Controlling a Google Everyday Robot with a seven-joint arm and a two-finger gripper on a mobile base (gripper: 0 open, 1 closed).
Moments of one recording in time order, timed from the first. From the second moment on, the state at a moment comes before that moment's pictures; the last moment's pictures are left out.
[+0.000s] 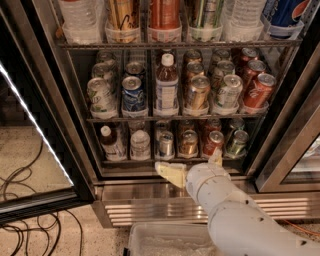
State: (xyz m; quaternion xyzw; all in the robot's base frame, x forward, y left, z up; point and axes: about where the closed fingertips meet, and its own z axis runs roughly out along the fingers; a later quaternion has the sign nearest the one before) arm 0.493 -0.085 0.750 -0.10 0.83 0.08 0.54
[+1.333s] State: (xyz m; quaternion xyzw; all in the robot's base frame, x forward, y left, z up) arm 0.533 -0.100 0.810 -0.09 0.77 0.03 0.63
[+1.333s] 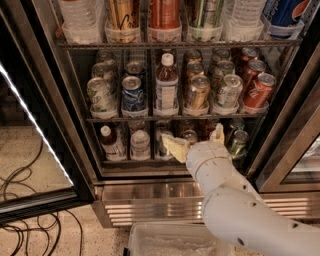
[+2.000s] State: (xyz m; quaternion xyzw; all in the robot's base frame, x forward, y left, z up) arm 0.564 -0.104 0.848 -0.09 0.73 -0.01 0.68
